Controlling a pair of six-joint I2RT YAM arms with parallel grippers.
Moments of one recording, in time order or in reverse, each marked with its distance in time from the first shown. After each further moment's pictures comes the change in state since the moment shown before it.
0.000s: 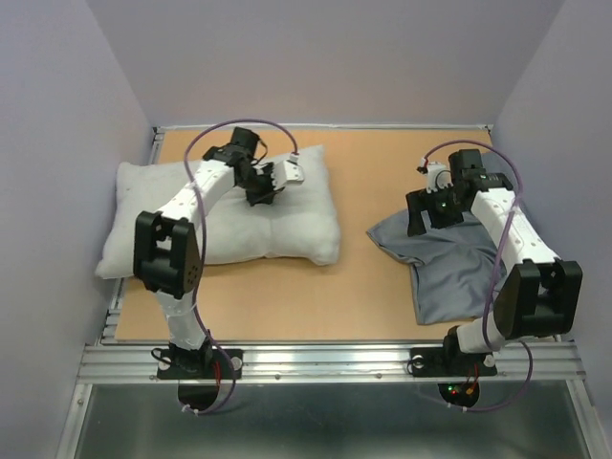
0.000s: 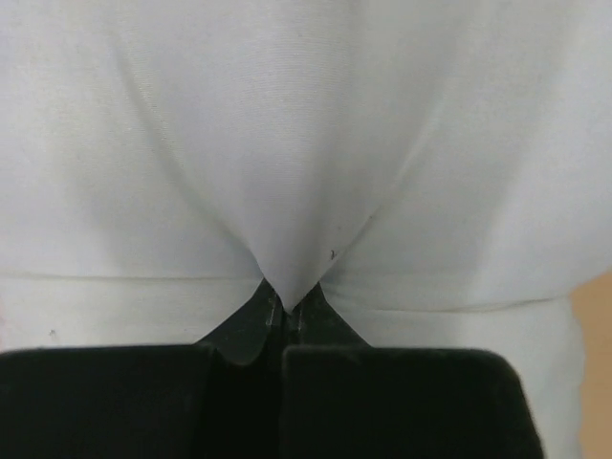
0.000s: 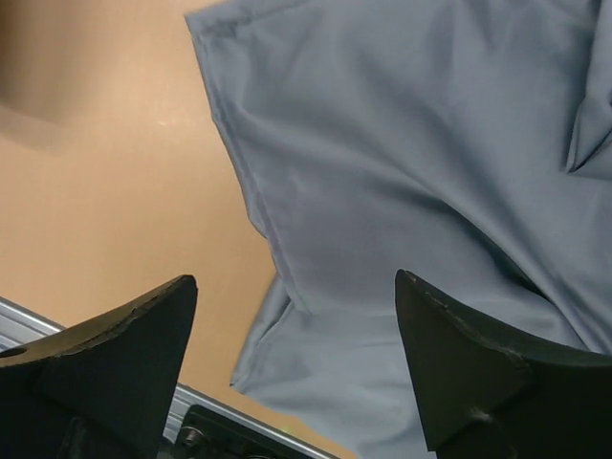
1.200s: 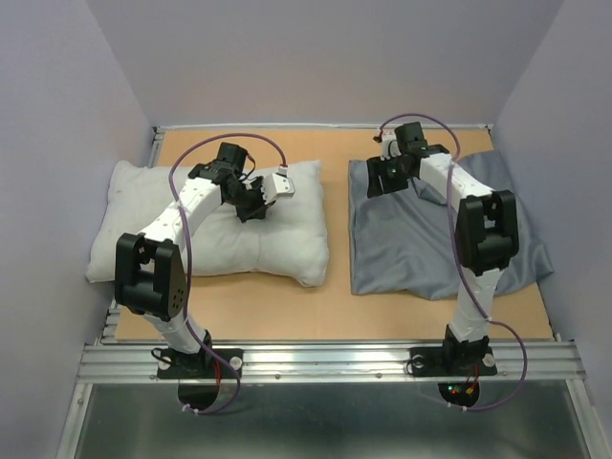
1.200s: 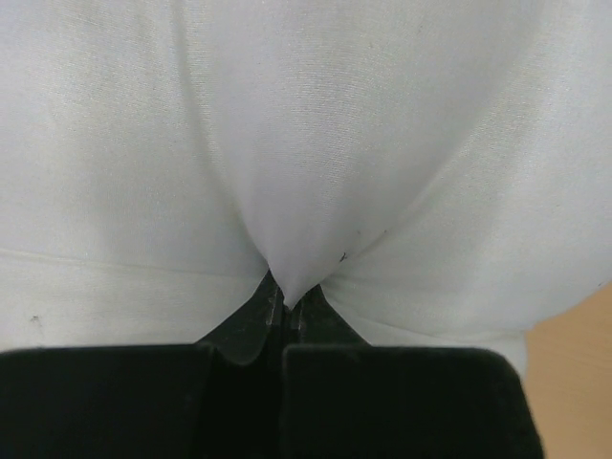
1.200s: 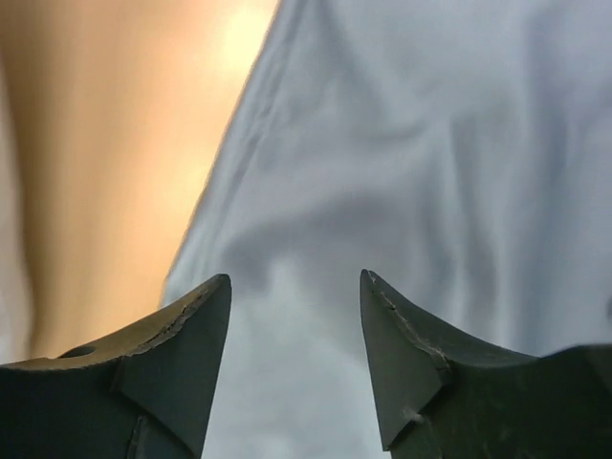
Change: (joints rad) left arm 0.069 -0.246 -0.279 0.005 0.027 -0.021; right arm 0.173 0.624 0.433 0.315 0.010 0.174
